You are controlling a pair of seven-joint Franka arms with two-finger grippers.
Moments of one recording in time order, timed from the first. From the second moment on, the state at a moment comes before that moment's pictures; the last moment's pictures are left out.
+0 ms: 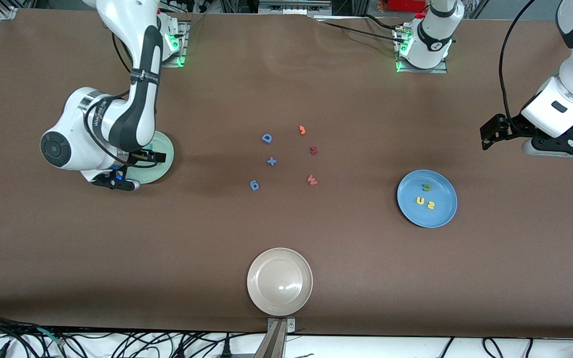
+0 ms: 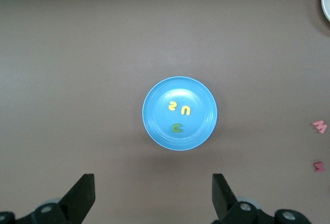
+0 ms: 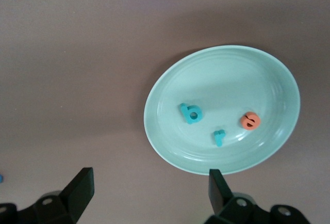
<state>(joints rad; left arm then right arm) 0.04 0.03 -0.14 -1.67 0.06 1.75 -0.04 1.21 0.76 -1.26 -1.88 0.75 1.64 -0.18</state>
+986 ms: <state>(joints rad) -0.02 0.01 -0.01 -1.67 0.02 1.73 0.00 0.58 0.39 -0.62 -1.78 0.32 1.63 -0.03</state>
